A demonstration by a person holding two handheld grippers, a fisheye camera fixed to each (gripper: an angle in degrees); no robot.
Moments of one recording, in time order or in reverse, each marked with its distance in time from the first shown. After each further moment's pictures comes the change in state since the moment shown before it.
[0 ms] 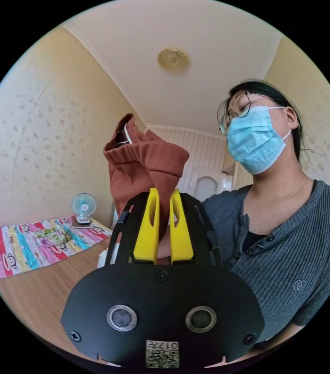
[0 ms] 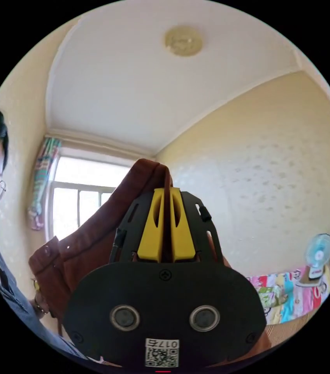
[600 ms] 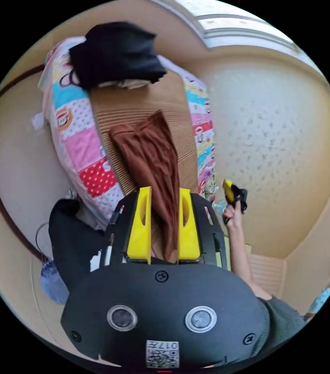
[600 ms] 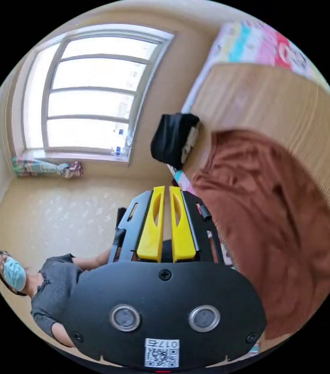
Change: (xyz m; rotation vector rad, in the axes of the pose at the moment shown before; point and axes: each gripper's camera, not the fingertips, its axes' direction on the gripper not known) left arm -0.146 0.207 -0.394 0.207 -0.877 -1.561; right arm 0.039 0.576 0.282 -1.498 -0.589 0.962
